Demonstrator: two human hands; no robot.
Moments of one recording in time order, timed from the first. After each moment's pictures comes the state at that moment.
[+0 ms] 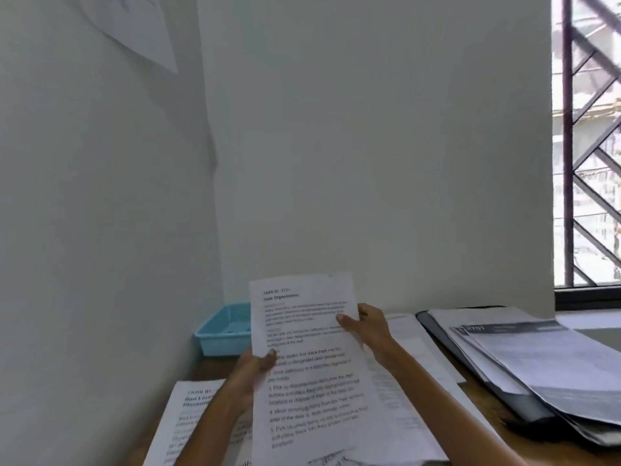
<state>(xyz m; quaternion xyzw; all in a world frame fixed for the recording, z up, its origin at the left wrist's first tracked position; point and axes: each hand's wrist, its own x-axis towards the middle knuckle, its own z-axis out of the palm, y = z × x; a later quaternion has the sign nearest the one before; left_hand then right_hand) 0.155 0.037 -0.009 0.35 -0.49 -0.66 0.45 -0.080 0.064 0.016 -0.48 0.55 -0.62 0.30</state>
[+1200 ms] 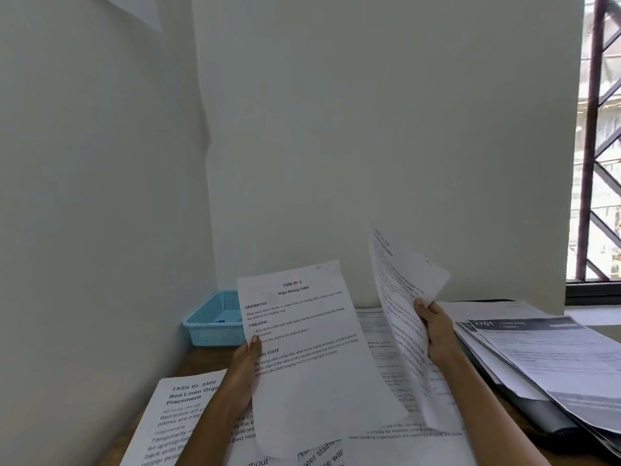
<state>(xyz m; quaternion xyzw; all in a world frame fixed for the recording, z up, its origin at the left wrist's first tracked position) 0.134 0.001 -0.037 0.32 -0.44 -0.65 0.53 -0.194 0.048 -0.023 -0.29 0.33 -0.79 0.41</state>
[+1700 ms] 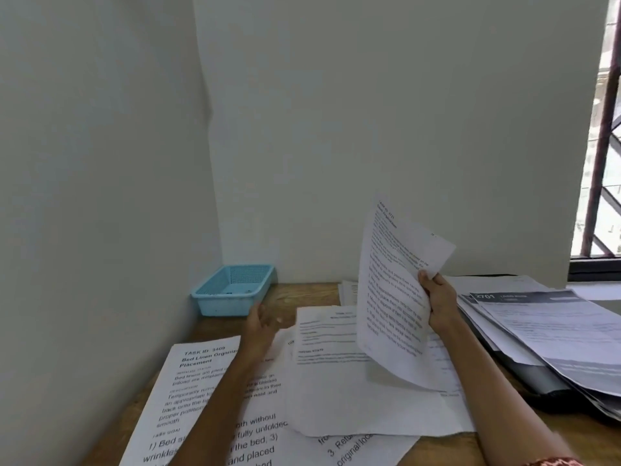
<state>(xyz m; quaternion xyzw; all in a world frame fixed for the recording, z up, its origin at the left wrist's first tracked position) 0.125 0.006 -0.035 0.48 -0.61 -0.41 0.49 -0.188 0.054 -0.014 -0.26 0.36 -0.81 0.39</state>
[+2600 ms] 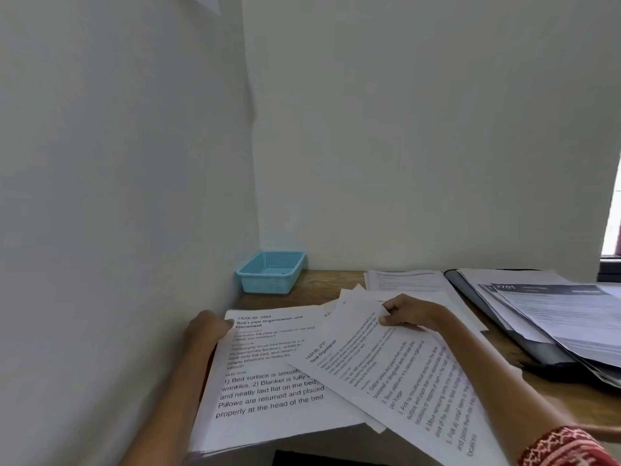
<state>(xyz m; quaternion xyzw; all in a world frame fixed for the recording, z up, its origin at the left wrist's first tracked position) 0.263 0.051 -0.017 0.76 -0.56 -0.20 0.26 -0.120 0.068 -0.026 -0.64 0.62 -0.26 0.37</state>
